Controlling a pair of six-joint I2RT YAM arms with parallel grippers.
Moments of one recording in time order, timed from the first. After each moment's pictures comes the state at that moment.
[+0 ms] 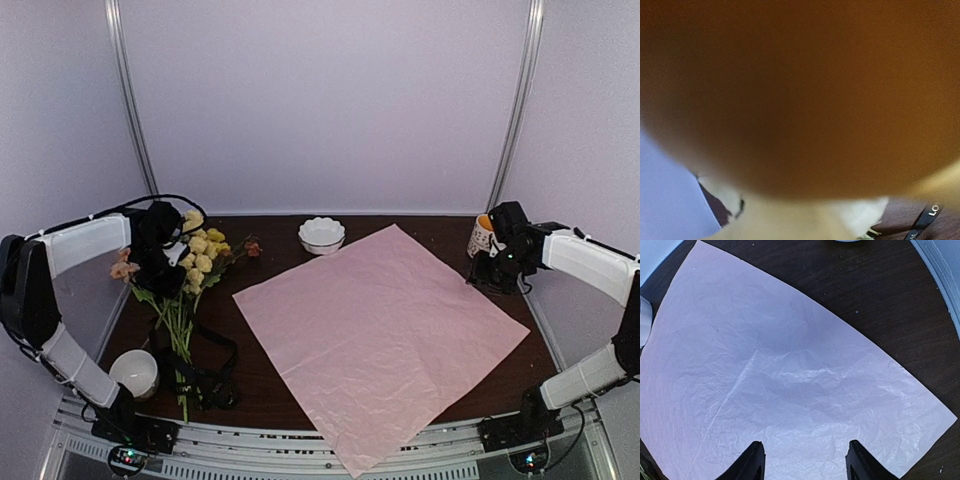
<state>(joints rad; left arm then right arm) -0.22 1.56 1.14 -0.94 -0.12 0.00 0.19 1.34 0.97 -0.71 0.05 0.58</state>
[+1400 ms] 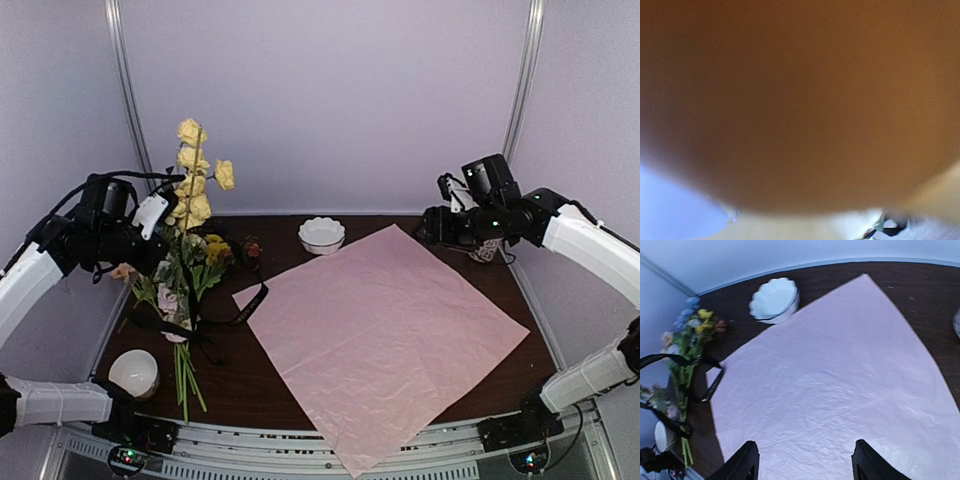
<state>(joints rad) -0.35 0.99 1.11 -0.81 -0.10 0.28 0.50 1.30 1.25 -0.70 0.00 0.49</state>
